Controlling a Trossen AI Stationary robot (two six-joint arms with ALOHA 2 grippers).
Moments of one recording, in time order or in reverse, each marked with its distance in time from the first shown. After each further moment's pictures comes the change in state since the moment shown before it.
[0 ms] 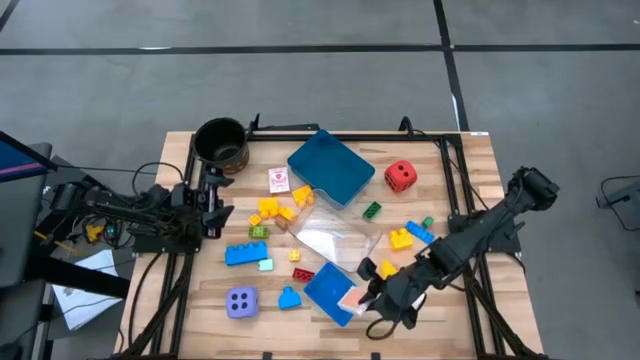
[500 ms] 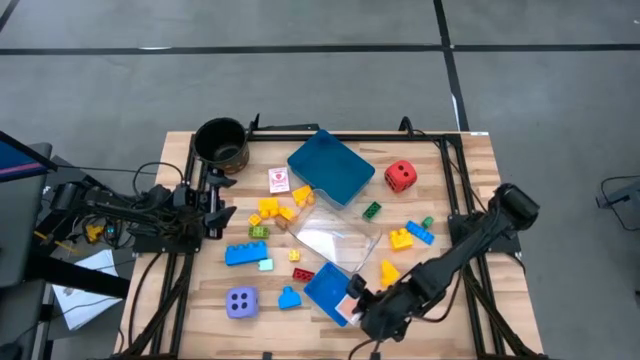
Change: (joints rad) left arm 0.000 0.008 0.000 -0.010 0.001 -0.002; right arm 0.043 0.241 0.187 -0.156 0.090 0.008
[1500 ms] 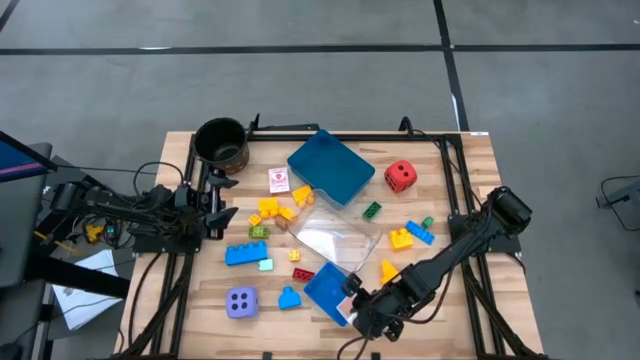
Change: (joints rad) left arm 0.000 0.000 0.000 -0.012 0.001 0.000; right arm -0.031 0.049 0.037 -0.049 -0.063 0.058
